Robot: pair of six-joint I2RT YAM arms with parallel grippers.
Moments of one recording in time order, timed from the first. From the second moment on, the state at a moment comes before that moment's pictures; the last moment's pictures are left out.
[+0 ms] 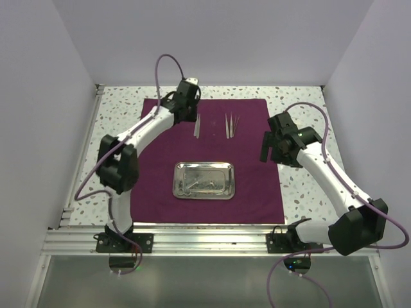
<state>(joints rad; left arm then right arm) -0.49 2.04 1.77 -0.53 -0.25 -0.28 0.36 1.29 1.19 -1.08 0.34 0.55</state>
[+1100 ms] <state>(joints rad) -0.66 1.74 1.03 -0.40 -0.19 -0.39 0.36 1.19 1.13 -1.07 0.30 0.54</state>
